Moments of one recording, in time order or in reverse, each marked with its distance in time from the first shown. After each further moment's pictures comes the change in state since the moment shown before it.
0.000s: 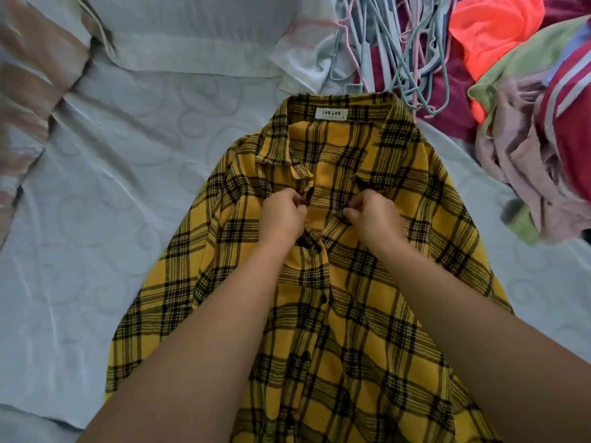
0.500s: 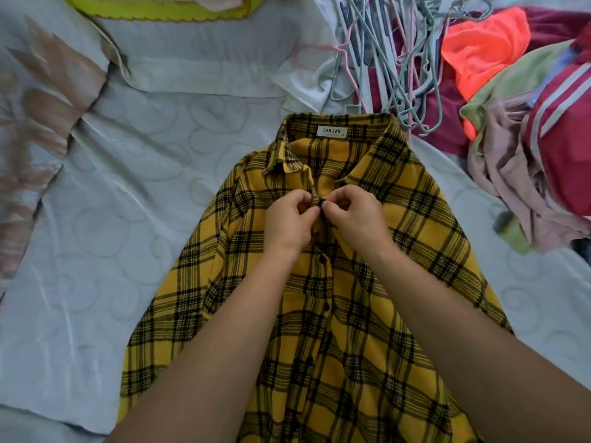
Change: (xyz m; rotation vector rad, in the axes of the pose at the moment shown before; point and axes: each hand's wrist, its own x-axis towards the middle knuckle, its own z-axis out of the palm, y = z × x) left_hand -0.023 0.020 -0.023 -0.267 0.036 0.132; right_hand -0.020 -0.040 -0.017 0.403 0.009 -0.210
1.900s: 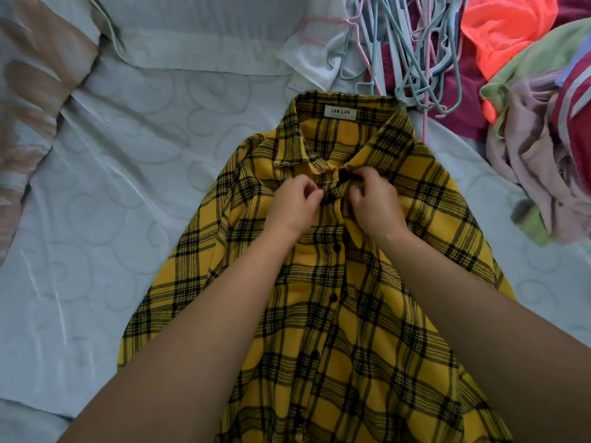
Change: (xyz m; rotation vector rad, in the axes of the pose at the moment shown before) left_hand 0.023 -0.023 0.005 0.205 -0.119 0.062; right_hand 0.017 0.023 0.005 -0.241 0.052 0.095
